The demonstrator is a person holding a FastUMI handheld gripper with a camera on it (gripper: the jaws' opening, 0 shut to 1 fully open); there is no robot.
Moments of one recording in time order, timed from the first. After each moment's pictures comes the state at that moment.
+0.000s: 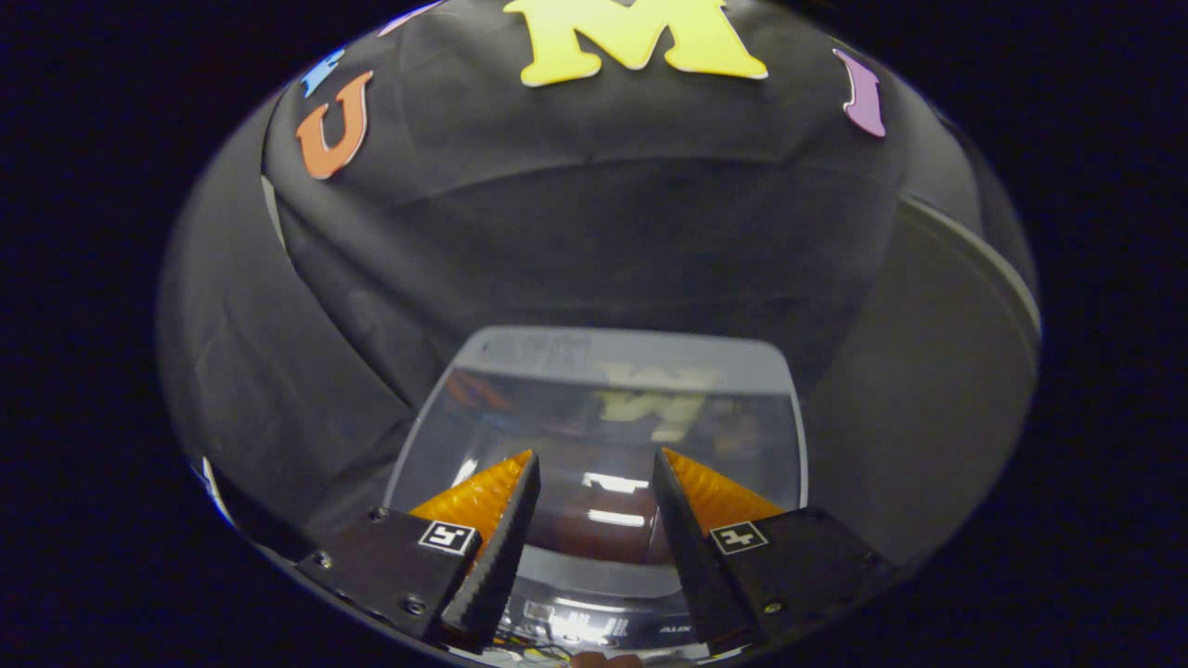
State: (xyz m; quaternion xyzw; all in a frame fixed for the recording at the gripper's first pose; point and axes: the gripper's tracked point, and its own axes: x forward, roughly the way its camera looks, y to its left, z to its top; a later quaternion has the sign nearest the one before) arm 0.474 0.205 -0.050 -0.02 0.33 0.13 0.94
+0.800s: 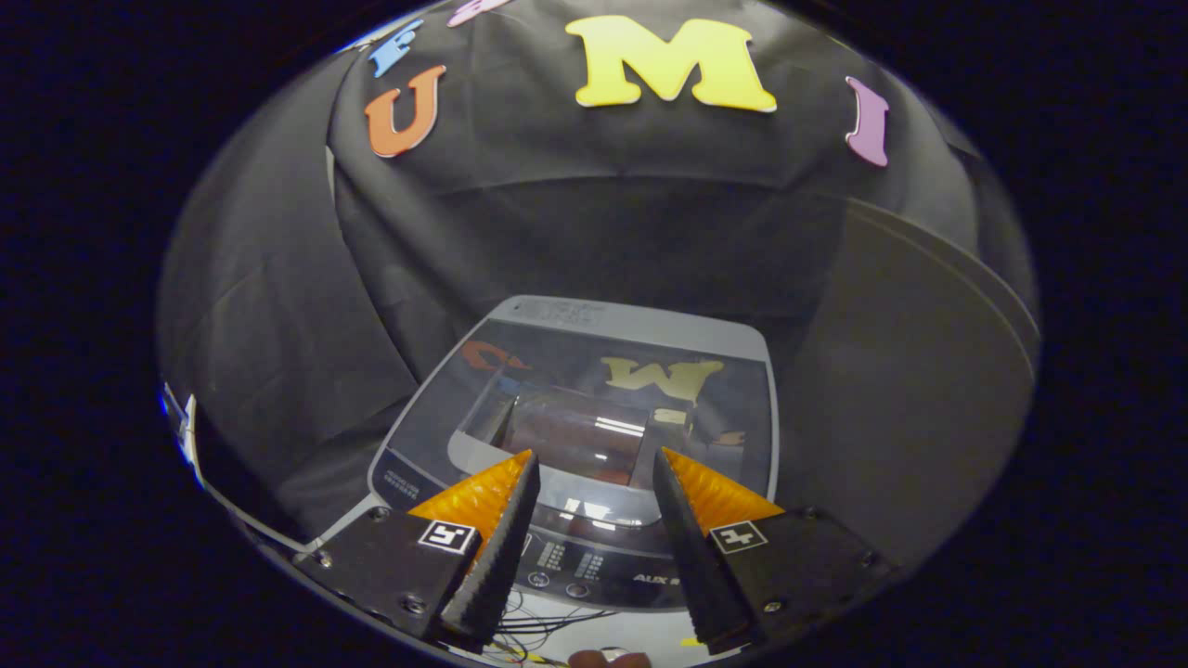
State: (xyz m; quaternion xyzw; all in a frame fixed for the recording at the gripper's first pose) arm 0.391 0.176 -0.026 -0.05 0.24 0.17 0.95
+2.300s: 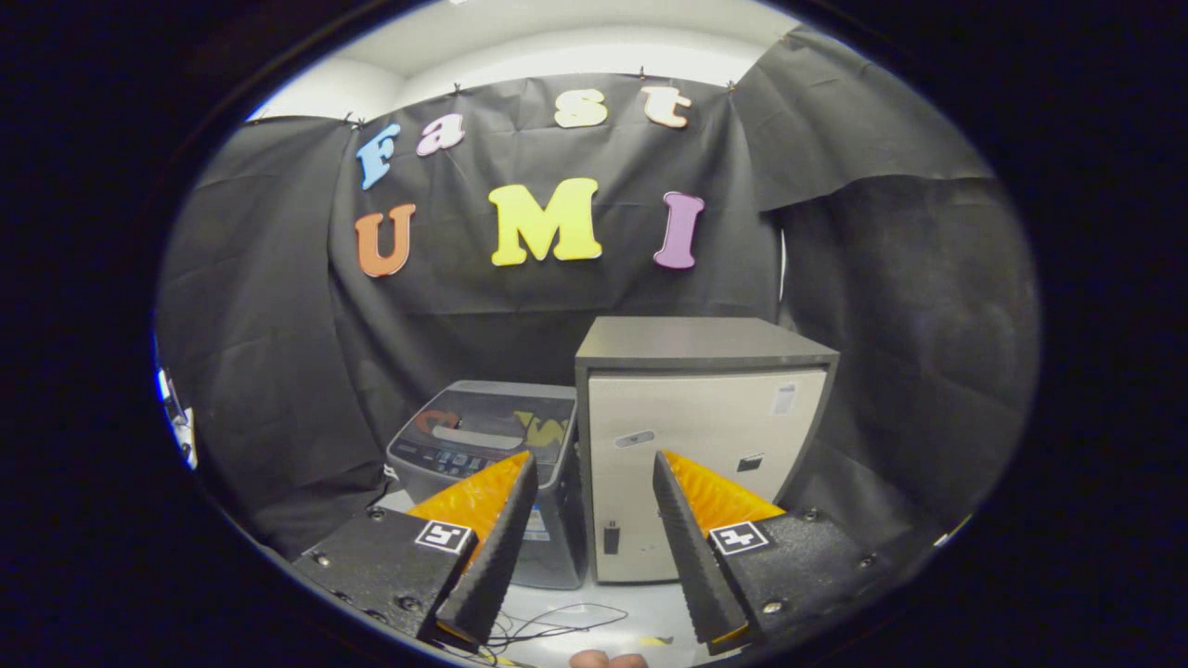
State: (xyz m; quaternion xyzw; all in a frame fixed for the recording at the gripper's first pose) arm 0.090 -0.066 0.058 -0.01 0.06 0.05 1.00
